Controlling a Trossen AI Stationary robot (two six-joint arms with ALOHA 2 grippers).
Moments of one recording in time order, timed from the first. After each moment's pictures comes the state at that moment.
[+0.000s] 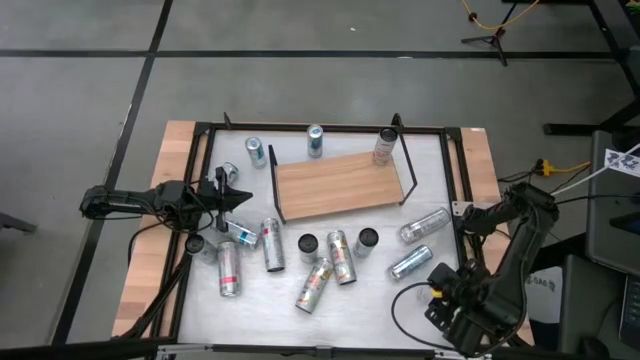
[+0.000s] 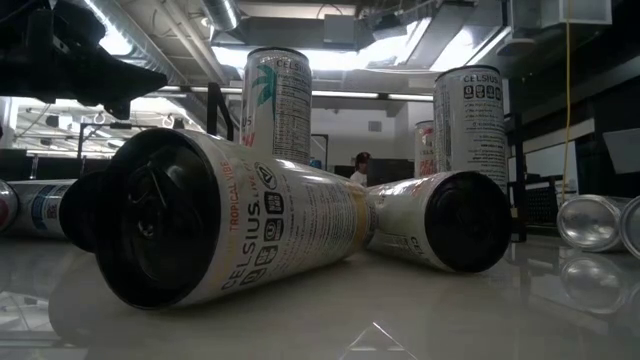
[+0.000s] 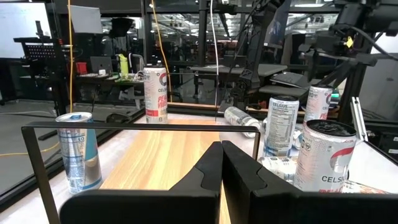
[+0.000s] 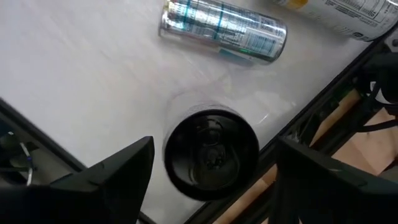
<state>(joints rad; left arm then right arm) -0.05 0.00 0.01 0.06 -0.25 -0.03 1.03 1.67 1.54 -1.57 0.11 1.78</state>
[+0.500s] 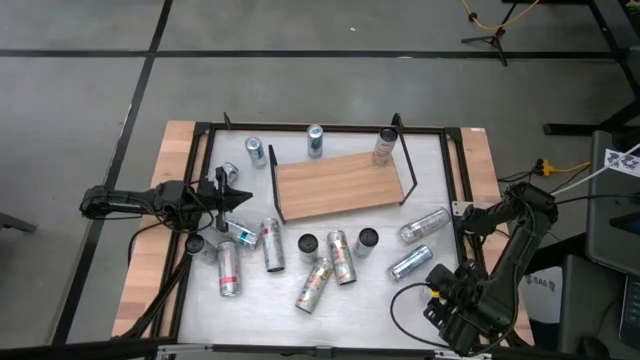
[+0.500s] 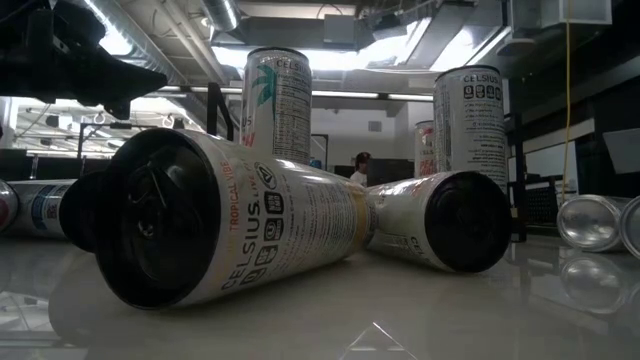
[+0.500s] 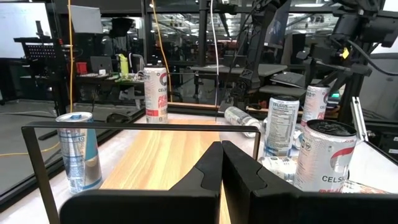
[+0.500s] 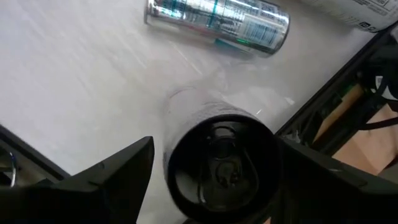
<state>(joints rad) -0.05 0.00 0.01 0.06 -0.25 -0.03 1.03 1.67 1.45 -1.51 0.08 1.77</state>
